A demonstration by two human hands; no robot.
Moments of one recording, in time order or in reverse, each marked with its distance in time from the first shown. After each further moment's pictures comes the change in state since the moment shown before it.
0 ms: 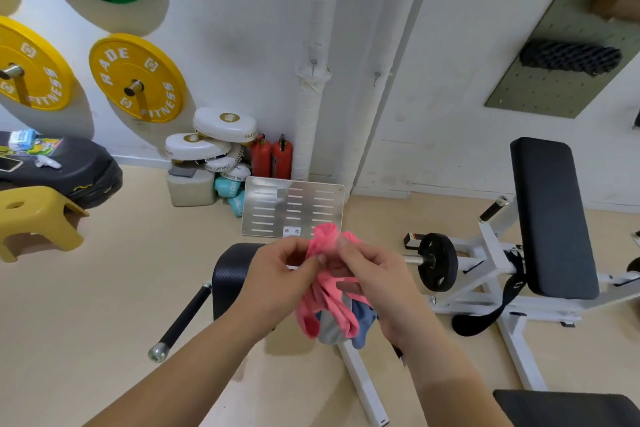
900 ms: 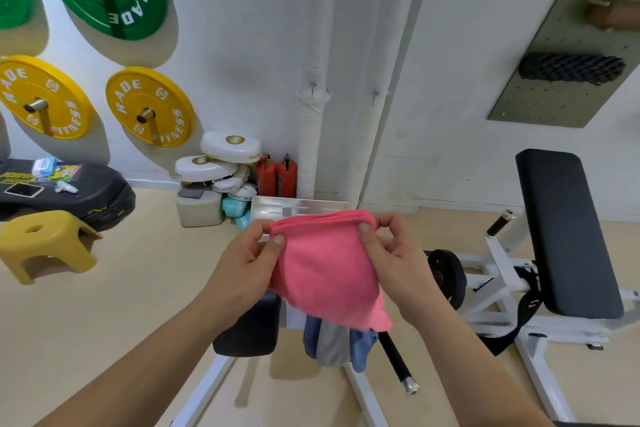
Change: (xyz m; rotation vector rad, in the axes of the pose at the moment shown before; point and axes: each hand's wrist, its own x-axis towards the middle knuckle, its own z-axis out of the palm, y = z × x) left_hand 0.020 0.025 -0.013 0.055 0.057 0.009; right_hand 0.032 -0.015 -0.056 -0.020 0.023 -0.295
